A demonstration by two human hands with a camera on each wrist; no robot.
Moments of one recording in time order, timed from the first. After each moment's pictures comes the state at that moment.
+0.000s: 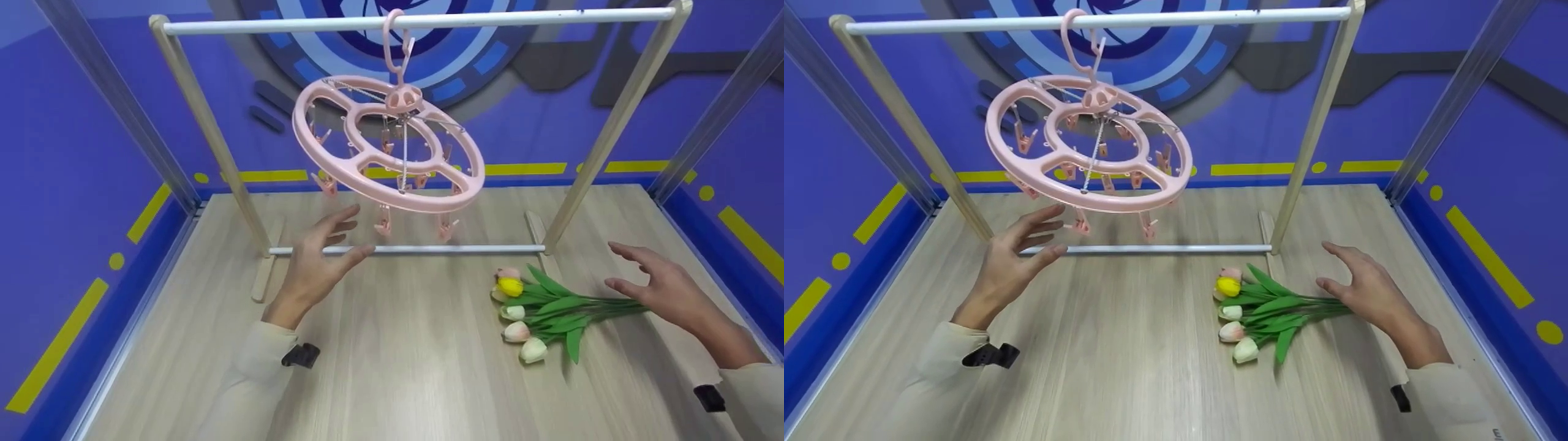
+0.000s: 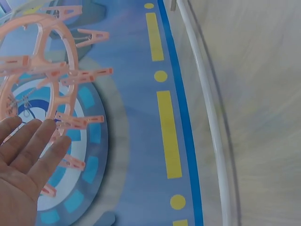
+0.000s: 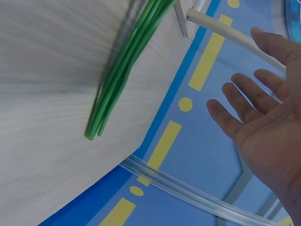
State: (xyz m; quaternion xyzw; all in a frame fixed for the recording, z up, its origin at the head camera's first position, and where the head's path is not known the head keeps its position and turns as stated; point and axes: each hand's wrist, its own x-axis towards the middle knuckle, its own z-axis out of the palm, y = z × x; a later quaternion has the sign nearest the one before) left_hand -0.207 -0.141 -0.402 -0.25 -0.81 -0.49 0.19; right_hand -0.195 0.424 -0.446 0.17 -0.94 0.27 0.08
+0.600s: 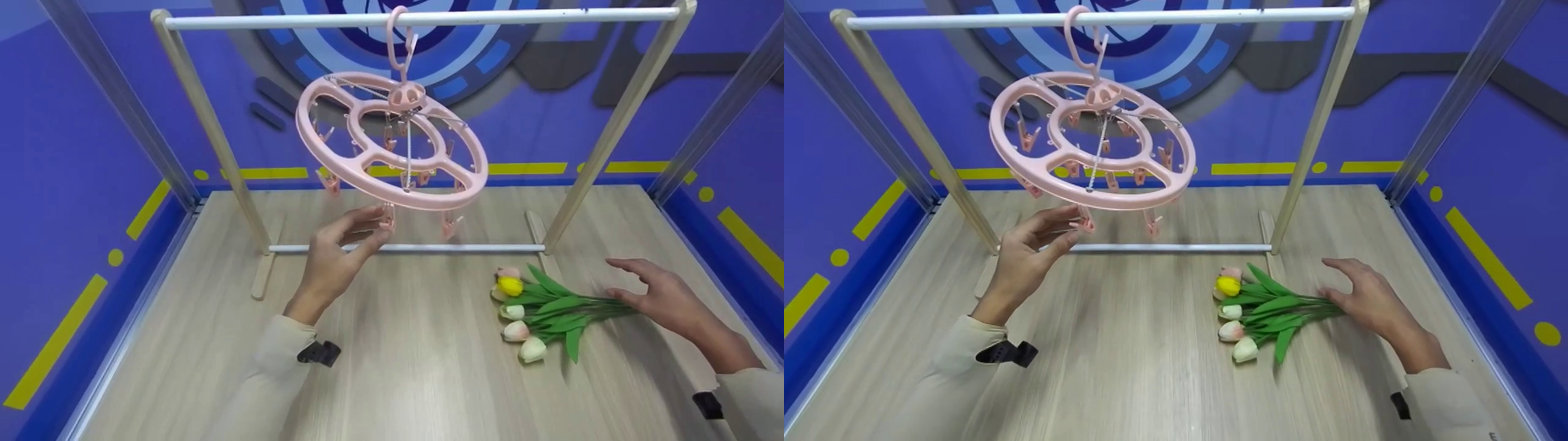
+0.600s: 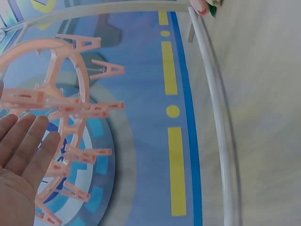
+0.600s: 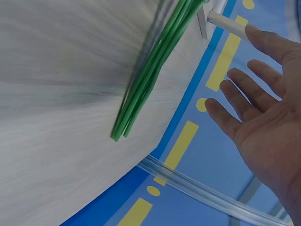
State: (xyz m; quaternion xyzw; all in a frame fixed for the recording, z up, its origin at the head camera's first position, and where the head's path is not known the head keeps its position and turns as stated) left_hand -0.207 -0.113 -0.396 -0.27 -0.75 -0.57 0.21; right_hand -0.193 0.429 -0.464 0.17 -0.95 0.25 0.07
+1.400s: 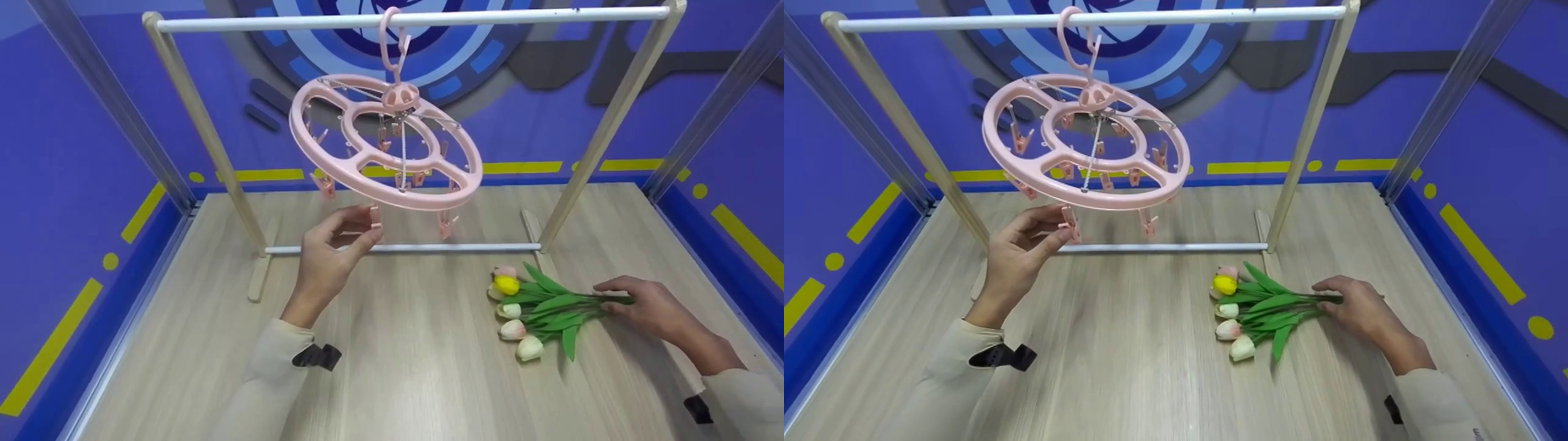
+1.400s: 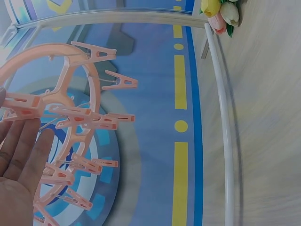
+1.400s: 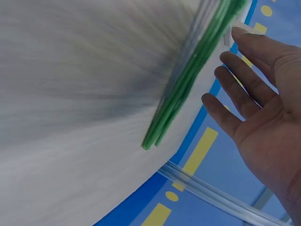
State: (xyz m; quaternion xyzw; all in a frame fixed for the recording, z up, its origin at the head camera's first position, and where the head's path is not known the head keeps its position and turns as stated) left_hand -0.202 -0.111 -0.390 -0.24 -0.74 -0.60 0.22; right_hand -0.188 0.432 -0.490 0.18 -0.96 0.22 0.05
